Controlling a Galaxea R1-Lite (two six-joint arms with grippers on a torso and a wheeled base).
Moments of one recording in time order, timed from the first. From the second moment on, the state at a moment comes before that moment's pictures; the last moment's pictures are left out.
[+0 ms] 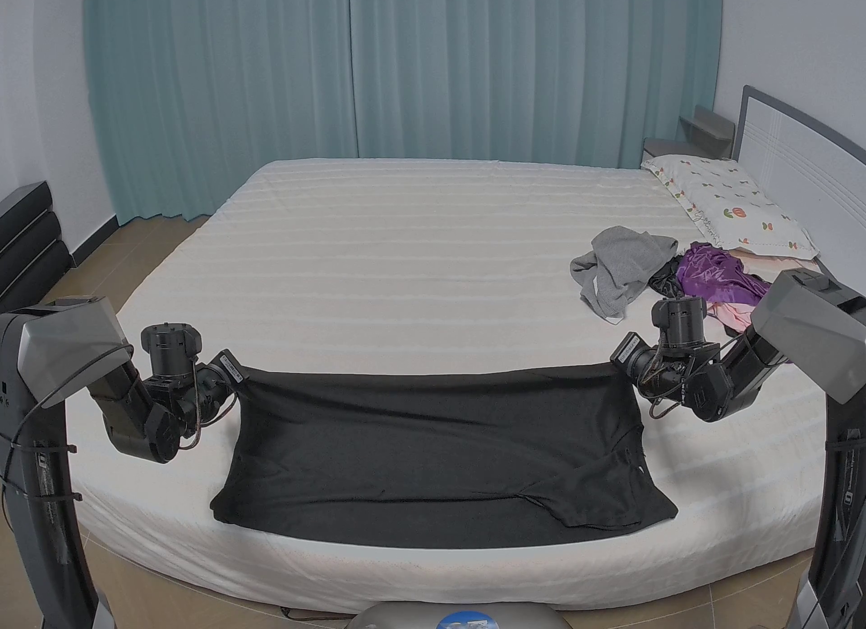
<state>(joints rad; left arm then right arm) 0.01 2.32 -0.83 -1.05 -0.02 -0.69 0.19 2.34 -1.07 -0.71 -0.08 0.84</state>
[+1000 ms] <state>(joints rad) 0.01 2.27 -0.49 -1.08 -0.07 -0.53 0.19 2.24 -0.74 -0.71 -0.01 0.73</state>
